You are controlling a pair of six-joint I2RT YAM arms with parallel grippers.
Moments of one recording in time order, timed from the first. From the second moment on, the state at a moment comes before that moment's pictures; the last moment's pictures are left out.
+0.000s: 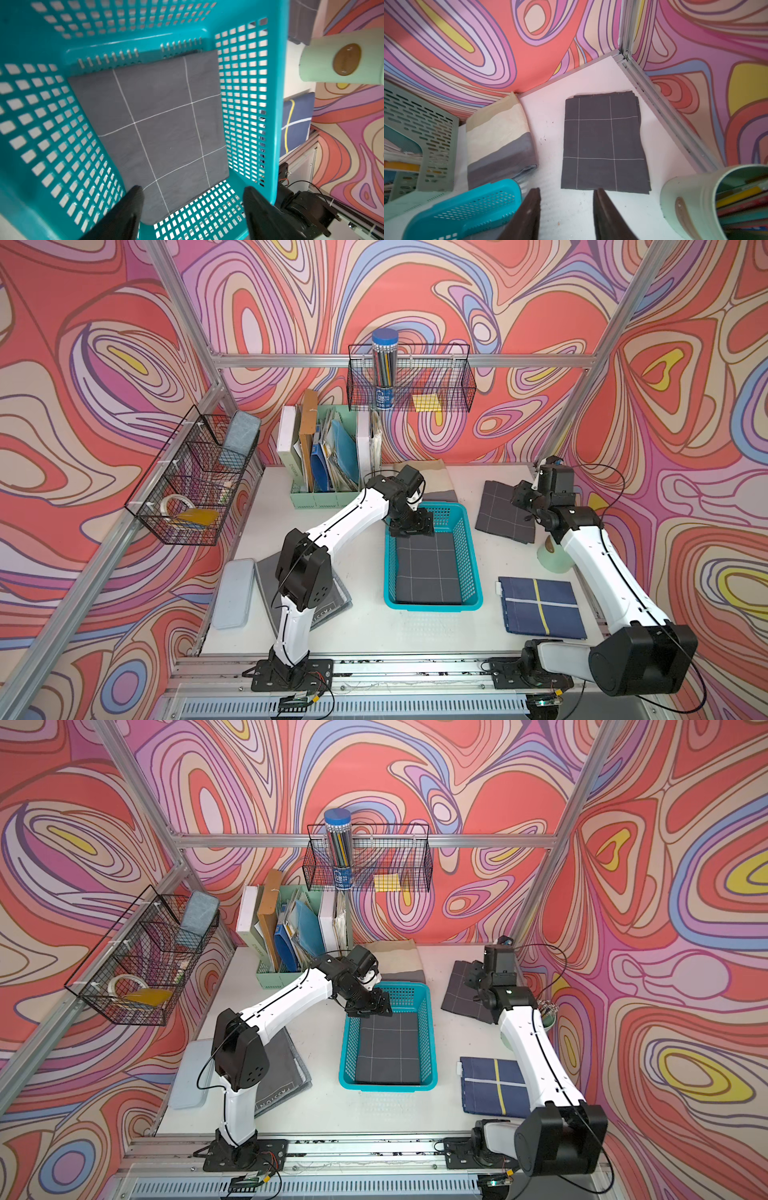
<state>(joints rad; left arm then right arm) -0.67 2.01 1.90 -1.06 0.36 -0.53 0.00 1.30 1.21 -0.52 0.13 0.37</state>
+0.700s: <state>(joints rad) -0.49 1.62 1.50 -0.91 0.23 -0.52 0.13 1.43 1.22 -0.57 -0.01 0.39</state>
